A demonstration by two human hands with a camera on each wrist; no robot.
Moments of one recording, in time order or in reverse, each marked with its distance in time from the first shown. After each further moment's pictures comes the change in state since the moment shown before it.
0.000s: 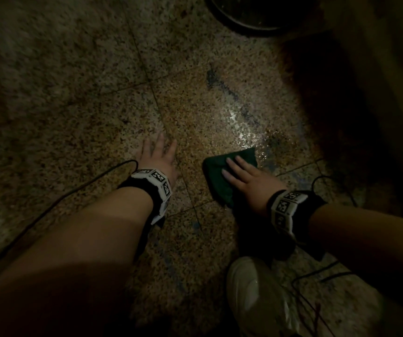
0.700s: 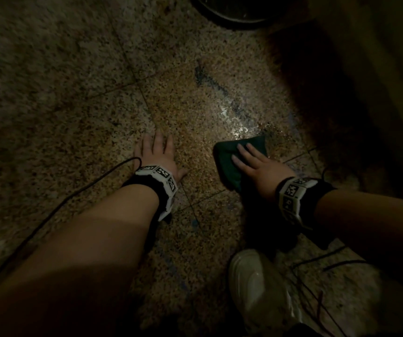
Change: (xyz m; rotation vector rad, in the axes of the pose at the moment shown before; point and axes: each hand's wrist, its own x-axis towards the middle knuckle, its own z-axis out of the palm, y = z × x) left_hand 0.007 0.014 -0.001 0.068 0.049 -0.004; right_hand -0.006 0.024 0.002 0.072 -0.010 0.154
